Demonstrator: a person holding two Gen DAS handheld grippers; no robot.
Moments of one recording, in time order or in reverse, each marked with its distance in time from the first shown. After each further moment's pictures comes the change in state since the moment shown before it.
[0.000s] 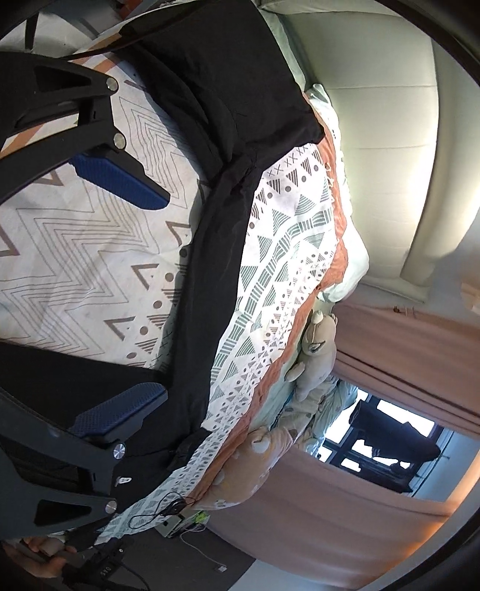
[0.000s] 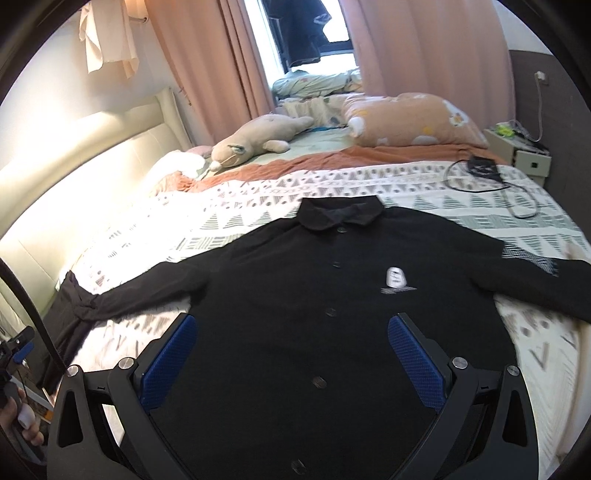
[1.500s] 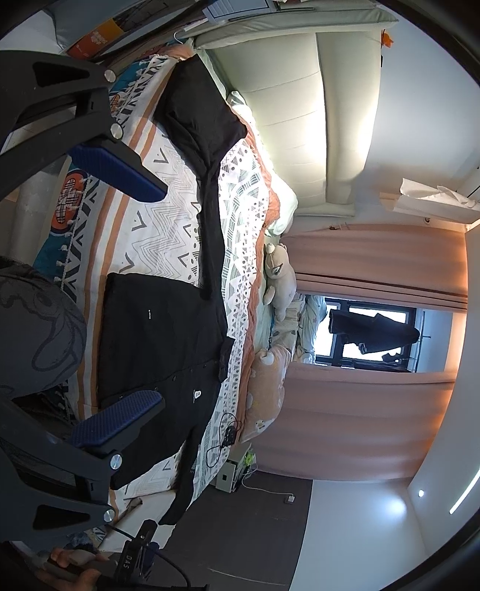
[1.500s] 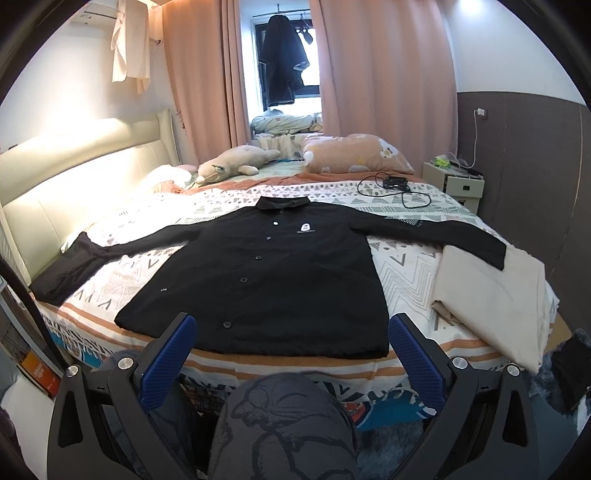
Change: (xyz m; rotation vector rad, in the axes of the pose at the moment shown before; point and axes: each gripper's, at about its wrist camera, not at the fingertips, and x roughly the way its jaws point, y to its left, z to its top) left arm -0.300 -0.078 -0.177 0.362 -0.201 -0.135; right arm -0.305 0.004 -0.231 -0.065 -0.161 -0.160
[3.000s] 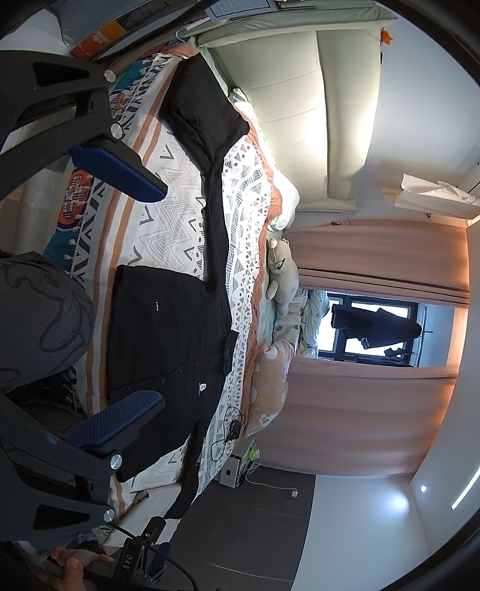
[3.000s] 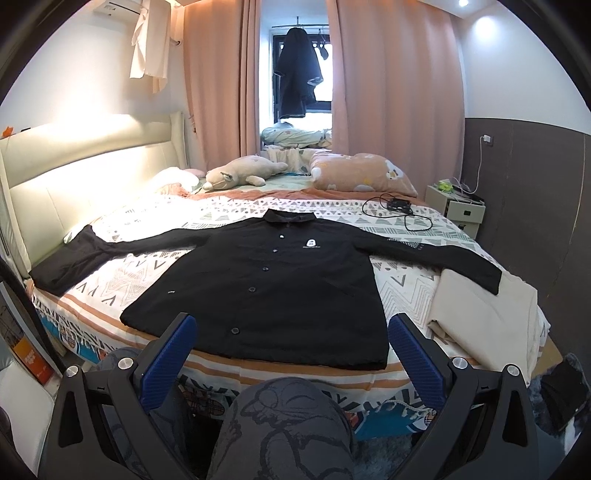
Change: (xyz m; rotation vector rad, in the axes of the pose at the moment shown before) left arm -0.016 -0.013 -0.006 0.014 0.008 -0.014; right arm -0.021 0.018 -0.007 -0.079 -0.053 -0.018
